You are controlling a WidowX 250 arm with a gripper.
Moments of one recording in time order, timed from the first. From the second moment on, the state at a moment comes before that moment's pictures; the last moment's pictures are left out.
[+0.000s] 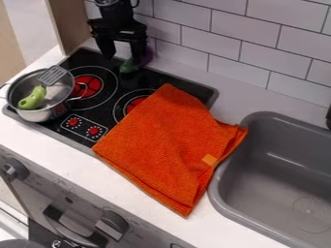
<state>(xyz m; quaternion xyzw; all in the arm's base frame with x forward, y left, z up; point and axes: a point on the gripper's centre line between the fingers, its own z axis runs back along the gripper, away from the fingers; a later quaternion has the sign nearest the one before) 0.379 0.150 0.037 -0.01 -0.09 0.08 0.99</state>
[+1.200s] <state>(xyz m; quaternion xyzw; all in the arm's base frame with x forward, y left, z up) 0.384 0.142 0.024 -0.03 -0.09 0.06 0.99</state>
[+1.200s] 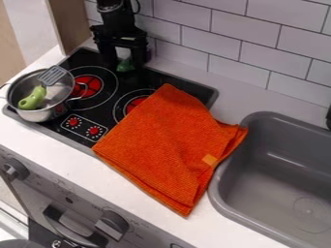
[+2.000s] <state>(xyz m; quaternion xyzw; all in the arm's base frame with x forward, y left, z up) 0.380 0.131 0.015 0.02 -0.09 -0.03 0.99</state>
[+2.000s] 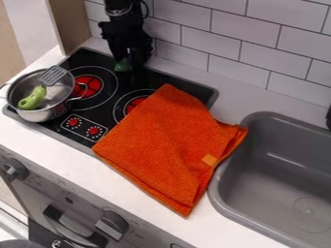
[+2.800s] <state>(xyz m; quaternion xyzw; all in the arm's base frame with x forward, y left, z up) 0.342 0.140 0.059 -0.03 -0.18 -0.04 0.98</state>
